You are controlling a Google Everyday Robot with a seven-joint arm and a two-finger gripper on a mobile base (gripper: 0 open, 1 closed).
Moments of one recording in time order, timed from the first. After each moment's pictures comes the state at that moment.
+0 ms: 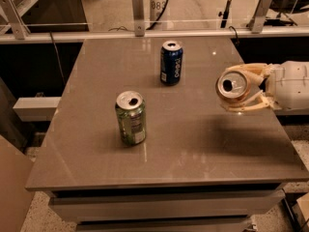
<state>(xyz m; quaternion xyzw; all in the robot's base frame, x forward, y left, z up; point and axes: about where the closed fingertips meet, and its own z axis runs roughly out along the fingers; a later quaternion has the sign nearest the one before) 0.483 -0.172 0.924 -0.64 0.44 0.20 0.59</state>
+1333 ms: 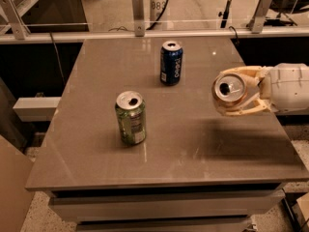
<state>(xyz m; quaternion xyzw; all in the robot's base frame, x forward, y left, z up) 0.469 -0.156 0.927 -0.64 0.42 0.26 0.59</state>
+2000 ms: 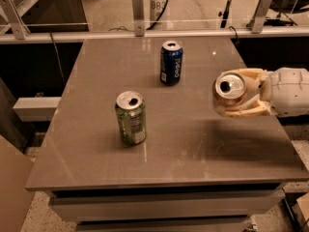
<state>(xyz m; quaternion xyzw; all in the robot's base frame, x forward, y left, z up) 0.468 -0.158 0.925 -0.60 0.46 0.28 0.60</state>
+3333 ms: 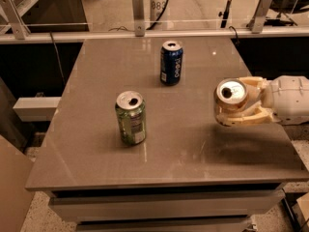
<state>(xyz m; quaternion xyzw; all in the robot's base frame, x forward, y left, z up) 0.458 -0.161 0.911 -0.57 0.49 0.32 0.57</state>
